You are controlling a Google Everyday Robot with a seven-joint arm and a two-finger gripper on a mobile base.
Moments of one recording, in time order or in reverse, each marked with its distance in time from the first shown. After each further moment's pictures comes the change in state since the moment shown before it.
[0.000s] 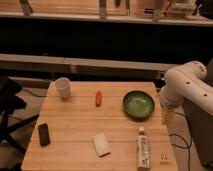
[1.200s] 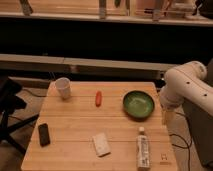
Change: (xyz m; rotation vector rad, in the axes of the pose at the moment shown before) arm 0.000 0.000 0.000 0.000 0.000 0.000
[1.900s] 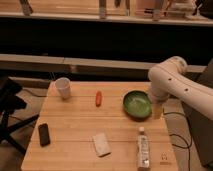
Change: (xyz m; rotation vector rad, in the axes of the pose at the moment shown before) arm -0.050 -0.031 0.004 0.028 0.048 -0.102
